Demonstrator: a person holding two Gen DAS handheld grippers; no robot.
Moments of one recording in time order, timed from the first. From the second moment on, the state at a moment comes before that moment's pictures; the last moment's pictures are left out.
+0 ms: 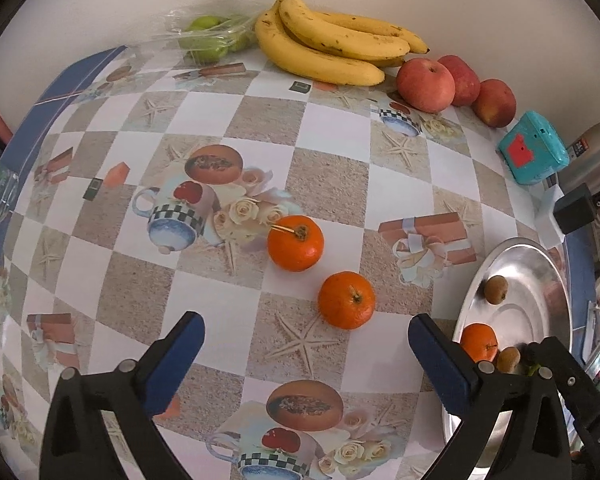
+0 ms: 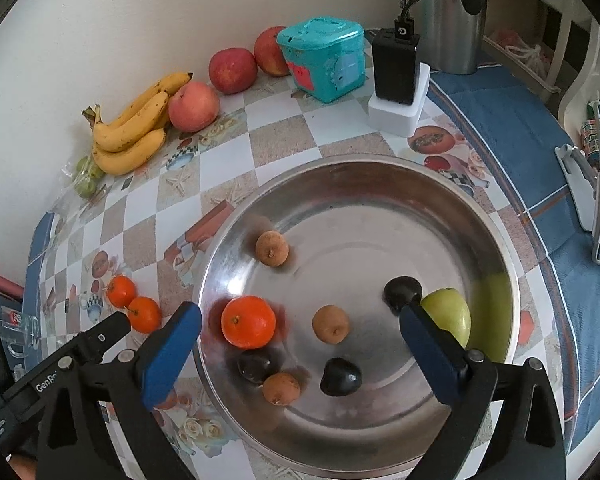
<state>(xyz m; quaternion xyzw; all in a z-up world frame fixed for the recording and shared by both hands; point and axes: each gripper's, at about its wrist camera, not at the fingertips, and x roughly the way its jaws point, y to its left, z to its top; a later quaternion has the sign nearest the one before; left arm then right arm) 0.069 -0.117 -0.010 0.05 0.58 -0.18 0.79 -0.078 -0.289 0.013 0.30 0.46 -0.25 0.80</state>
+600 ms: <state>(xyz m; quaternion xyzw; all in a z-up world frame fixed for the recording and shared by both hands) 0.076 -0.100 0.000 0.08 0.56 -0.15 0.81 -0.071 -0.282 0.008 0.30 0.47 -0.24 0.80</state>
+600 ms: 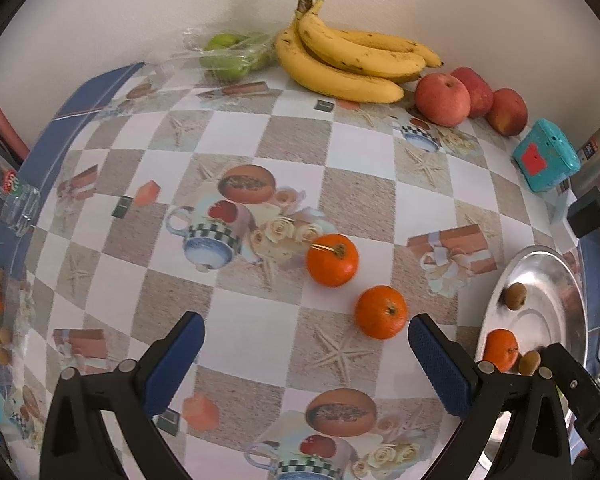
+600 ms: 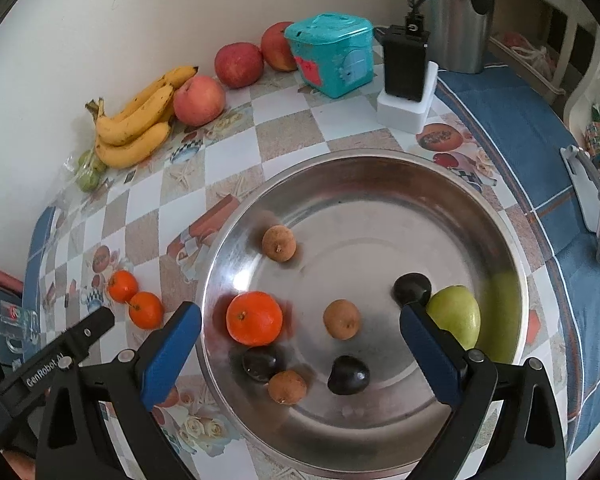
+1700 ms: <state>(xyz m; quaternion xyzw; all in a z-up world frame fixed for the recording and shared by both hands) 0.103 -0.015 0.024 0.10 0.51 -0.06 0.85 -0.017 -0.198 0.029 0.20 0.48 -0.16 0.84</state>
